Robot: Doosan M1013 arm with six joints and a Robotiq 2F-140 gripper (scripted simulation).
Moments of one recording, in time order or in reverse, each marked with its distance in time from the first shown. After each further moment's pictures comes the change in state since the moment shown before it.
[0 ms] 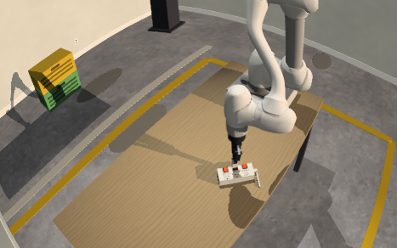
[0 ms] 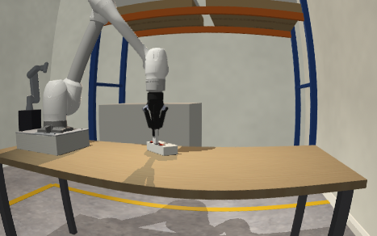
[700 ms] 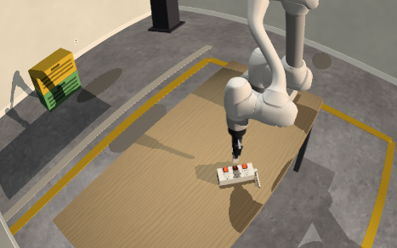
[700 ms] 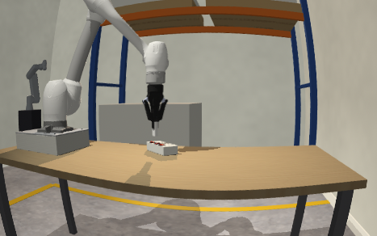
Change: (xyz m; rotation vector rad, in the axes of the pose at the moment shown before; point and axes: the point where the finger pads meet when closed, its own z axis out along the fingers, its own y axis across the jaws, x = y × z) arm 0.001 -0.001 -0.035 0.003 0.003 0.000
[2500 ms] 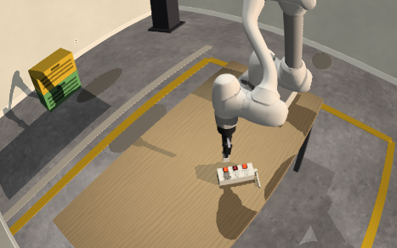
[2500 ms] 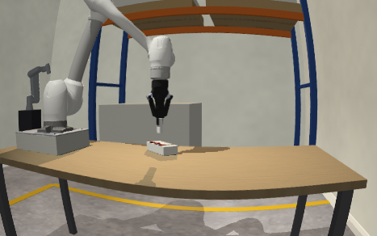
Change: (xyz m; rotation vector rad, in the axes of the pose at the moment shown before) arm -0.045 0.001 -0.019 -0.006 -0.003 0.002
